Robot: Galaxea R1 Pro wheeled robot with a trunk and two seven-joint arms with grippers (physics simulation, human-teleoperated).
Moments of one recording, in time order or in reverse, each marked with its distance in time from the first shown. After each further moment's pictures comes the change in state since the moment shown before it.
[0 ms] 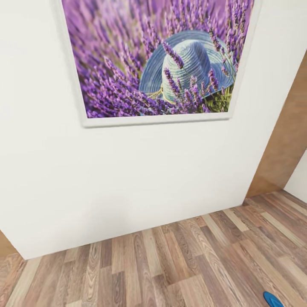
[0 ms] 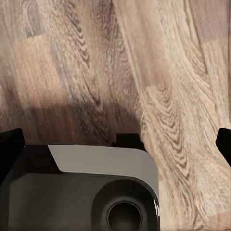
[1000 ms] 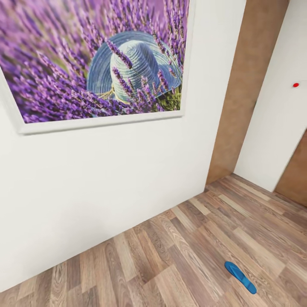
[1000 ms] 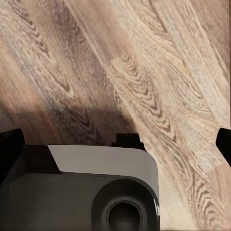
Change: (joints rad) left arm 0.000 0.000 0.000 0.000 0.000 0.000 0.000; right arm 0.000 0.000 -0.001 0.000 0.000 0.000 0.000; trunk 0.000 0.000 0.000
